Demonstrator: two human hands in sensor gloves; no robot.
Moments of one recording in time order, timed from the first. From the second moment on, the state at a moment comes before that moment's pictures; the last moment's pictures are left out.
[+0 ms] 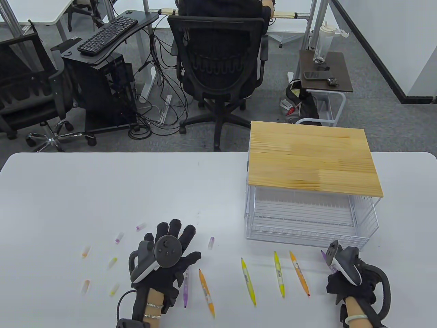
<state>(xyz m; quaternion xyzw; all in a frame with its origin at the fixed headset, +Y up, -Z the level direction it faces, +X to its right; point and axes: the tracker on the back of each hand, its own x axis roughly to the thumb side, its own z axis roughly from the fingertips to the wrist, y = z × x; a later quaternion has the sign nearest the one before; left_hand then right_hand) -0.179 -0.720 -0.326 -0.06 -0.11 0.15 0.98 0.297 -0.772 -0.311 0.30 -0.19 -0.93 0.12</state>
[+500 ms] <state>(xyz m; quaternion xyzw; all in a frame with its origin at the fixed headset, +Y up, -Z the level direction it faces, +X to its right) -0.180 -0.720 -0.326 -0.07 -0.11 0.15 0.98 0.298 -0.768 -0.310 0.31 -0.19 -0.93 0.10</state>
